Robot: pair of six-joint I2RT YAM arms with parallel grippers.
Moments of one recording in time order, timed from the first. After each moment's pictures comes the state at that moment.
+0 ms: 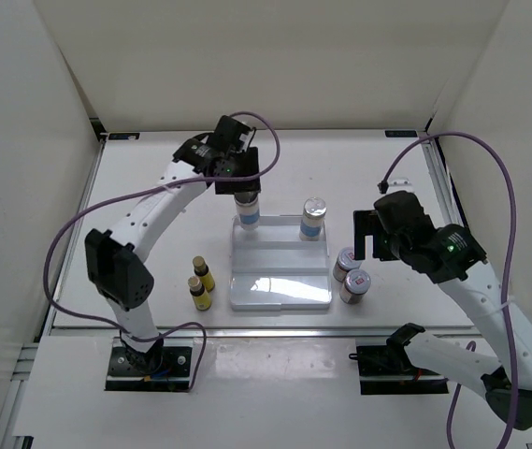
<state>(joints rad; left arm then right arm) -0.56 1.75 1.81 -0.95 -0.08 -0.51 0.63 0.95 1.21 -1.17 0.36 0.38</state>
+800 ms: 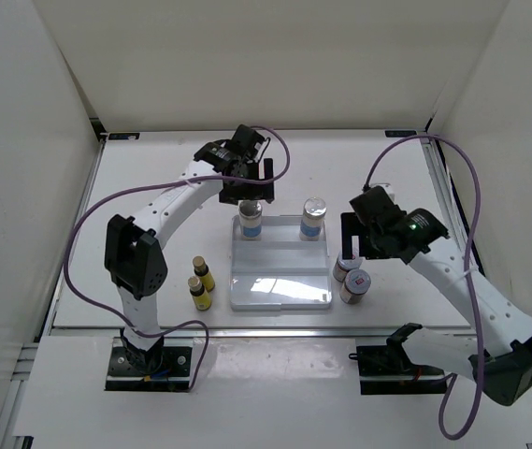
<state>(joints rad) -0.60 1.89 1.81 -0.95 -0.09 -0.52 0.62 1.09 1.15 -1.15 0.35 0.45</state>
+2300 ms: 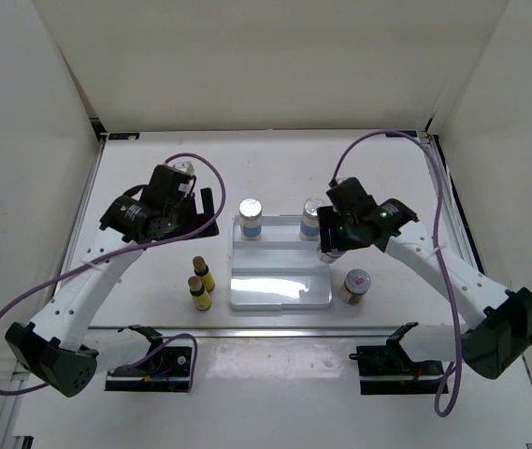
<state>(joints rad) -0.49 1.18 1.31 -1.04 -0.10 -0.52 0.64 1.25 1.16 -0.94 0.16 0.42</state>
